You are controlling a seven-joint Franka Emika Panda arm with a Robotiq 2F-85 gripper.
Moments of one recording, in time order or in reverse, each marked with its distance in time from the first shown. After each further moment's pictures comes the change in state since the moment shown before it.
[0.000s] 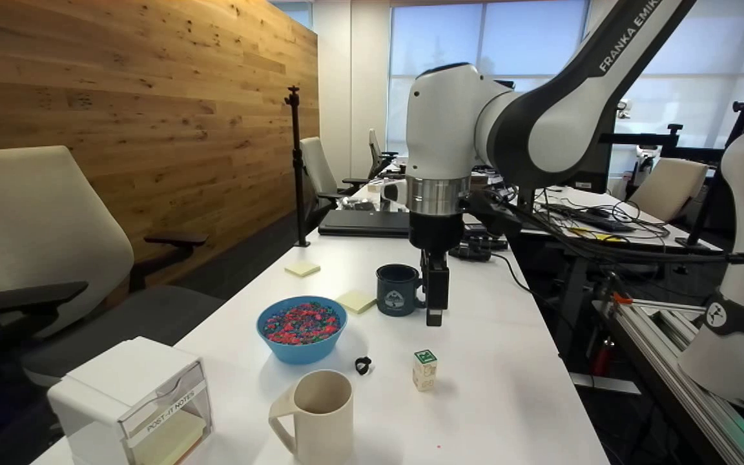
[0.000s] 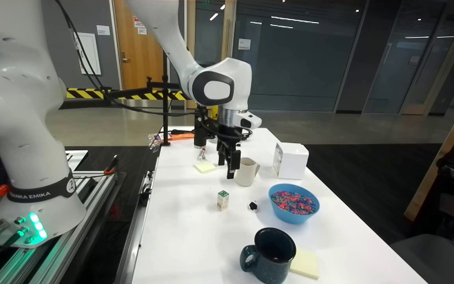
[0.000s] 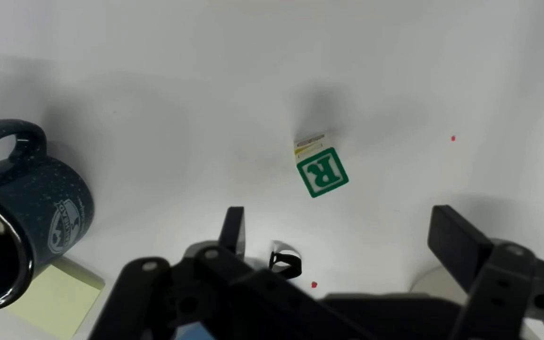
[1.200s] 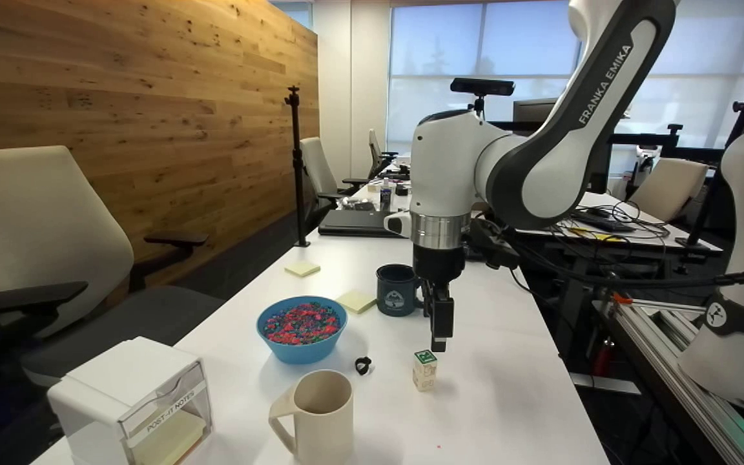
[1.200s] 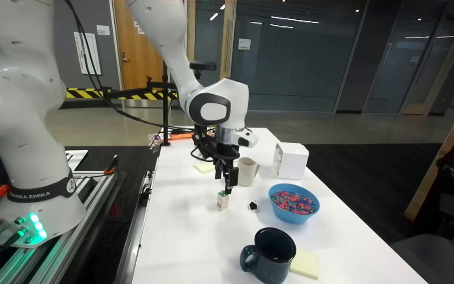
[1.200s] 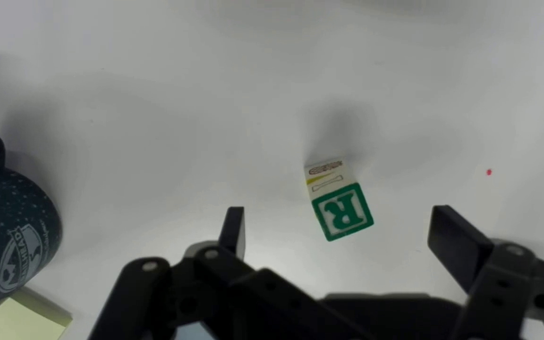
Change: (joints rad) arm -0.001 0.106 -0.027 -0.030 -0.002 0.134 -0.078
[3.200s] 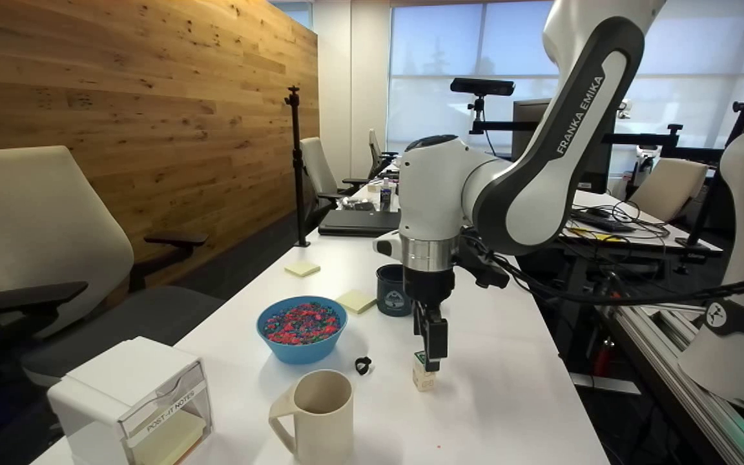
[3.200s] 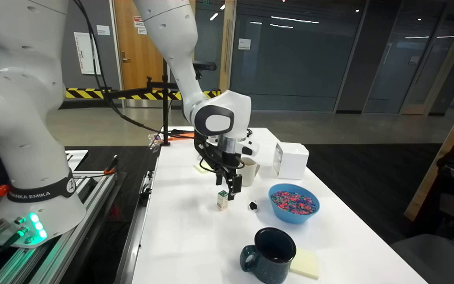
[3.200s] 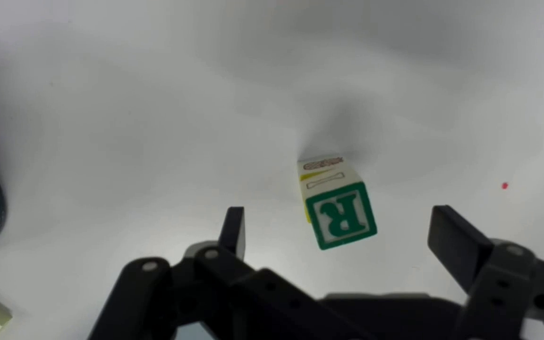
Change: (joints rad) arm 0.018 0.111 -0.008 0.057 -0.003 0.043 -0.080
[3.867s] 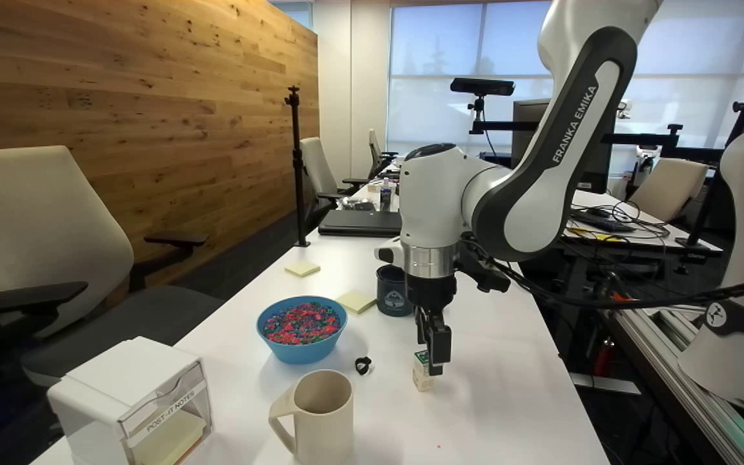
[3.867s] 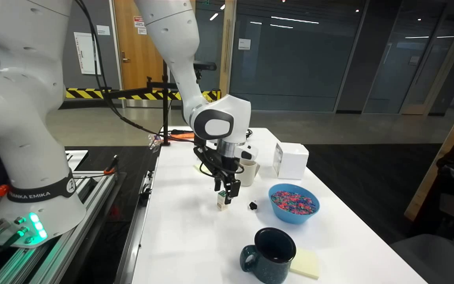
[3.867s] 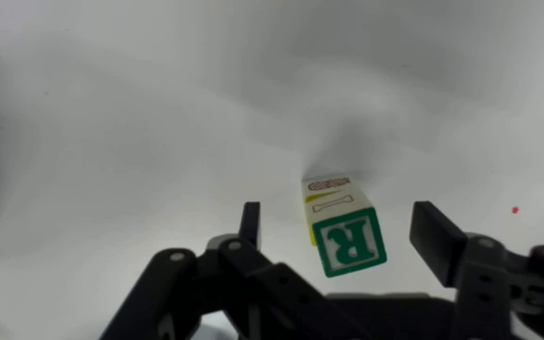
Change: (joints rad) arm -0.004 0.024 -0.004 0.000 0.000 0.002 -0.033
